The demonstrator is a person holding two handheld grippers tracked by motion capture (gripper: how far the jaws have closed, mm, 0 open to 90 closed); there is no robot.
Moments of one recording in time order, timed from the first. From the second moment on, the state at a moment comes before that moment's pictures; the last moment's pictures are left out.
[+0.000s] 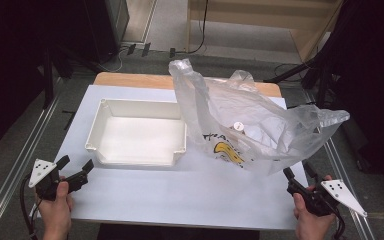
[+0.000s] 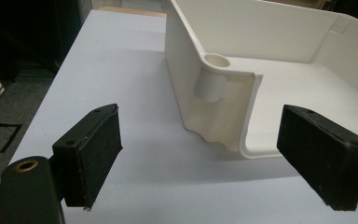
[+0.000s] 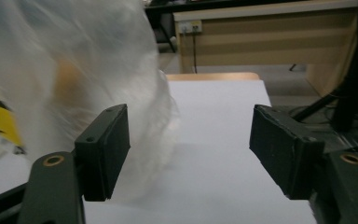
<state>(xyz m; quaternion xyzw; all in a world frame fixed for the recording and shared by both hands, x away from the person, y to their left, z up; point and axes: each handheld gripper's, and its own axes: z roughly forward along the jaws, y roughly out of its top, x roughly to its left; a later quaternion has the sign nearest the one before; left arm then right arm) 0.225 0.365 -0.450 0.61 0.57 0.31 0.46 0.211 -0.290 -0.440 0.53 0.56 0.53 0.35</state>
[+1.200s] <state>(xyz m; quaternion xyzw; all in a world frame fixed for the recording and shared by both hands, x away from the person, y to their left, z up) 0.217 0.278 -0.381 0.66 0.47 0.29 0.51 0.259 -0.217 -0.334 0.44 0.57 0.60 0.33</state>
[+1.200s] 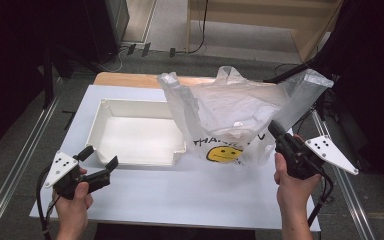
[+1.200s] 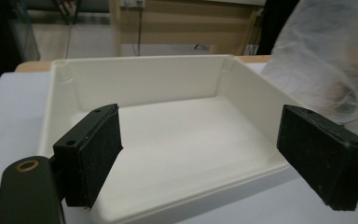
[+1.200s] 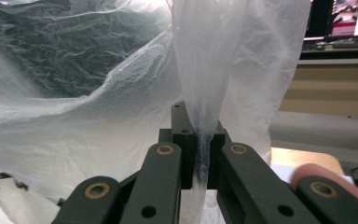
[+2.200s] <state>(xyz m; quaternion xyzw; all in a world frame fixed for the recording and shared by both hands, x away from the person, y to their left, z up) 0.259 0.095 -0.323 0.72 0.33 0.25 0.56 0.280 -0.208 -0.359 0.45 0.61 0.58 0.30</state>
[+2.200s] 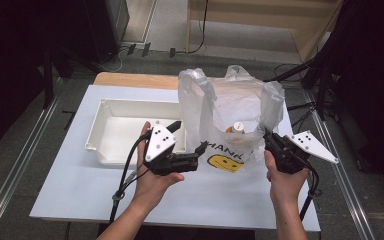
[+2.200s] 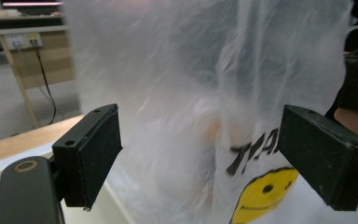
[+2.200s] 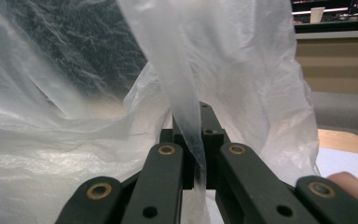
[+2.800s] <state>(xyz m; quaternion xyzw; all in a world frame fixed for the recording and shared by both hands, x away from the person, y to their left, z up) 0.295 0.070 -0.353 0.73 0.38 0.18 0.54 0.288 -0.209 -0.379 0.46 0.63 0.56 0.28</state>
